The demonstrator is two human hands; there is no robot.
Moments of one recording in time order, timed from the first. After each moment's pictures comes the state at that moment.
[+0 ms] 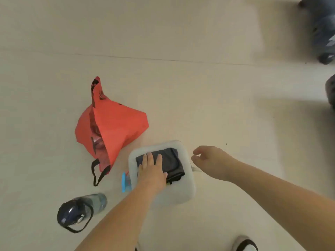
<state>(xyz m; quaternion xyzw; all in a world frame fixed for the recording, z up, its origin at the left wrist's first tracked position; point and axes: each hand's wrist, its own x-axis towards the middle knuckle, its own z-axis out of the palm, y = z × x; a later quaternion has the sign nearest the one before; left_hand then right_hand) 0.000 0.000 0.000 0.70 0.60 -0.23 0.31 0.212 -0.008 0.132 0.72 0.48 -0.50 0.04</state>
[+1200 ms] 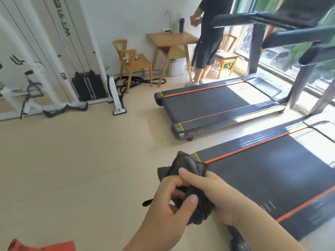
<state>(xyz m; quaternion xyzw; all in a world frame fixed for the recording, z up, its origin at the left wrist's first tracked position) 0.451 -0.060 0.724 0.66 0.29 0.20 0.66 0.600 -0.120 0.753 0.63 0.15 -0.56 -0.51</state>
